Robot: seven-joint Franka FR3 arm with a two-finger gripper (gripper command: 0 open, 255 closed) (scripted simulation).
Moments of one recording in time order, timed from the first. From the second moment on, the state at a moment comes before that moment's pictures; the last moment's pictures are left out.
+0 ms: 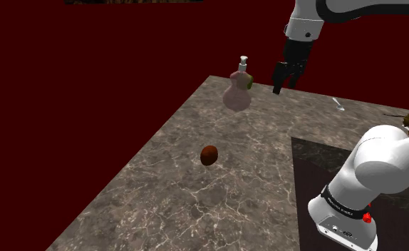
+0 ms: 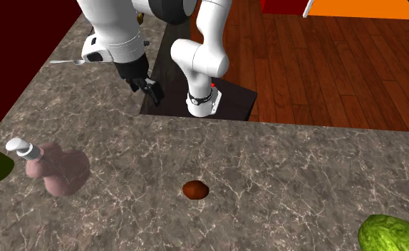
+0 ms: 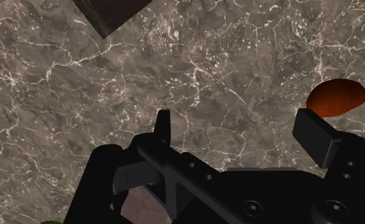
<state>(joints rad) -0.01 -0.75 0.00 -2.37 0.00 1.60 0.16</state>
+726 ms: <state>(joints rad) -0.03 -0.64 0.25 -2.44 0.11 1.78 0.60</state>
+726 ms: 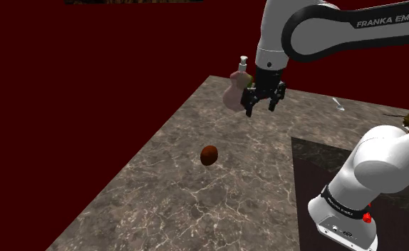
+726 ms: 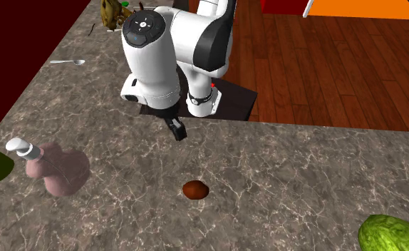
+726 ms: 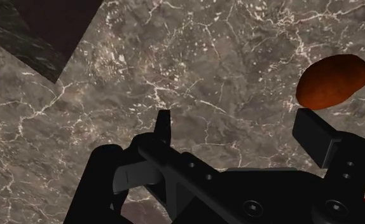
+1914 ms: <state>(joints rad) -0.13 0.04 0.62 -2.18 -0.09 2.07 1.53</state>
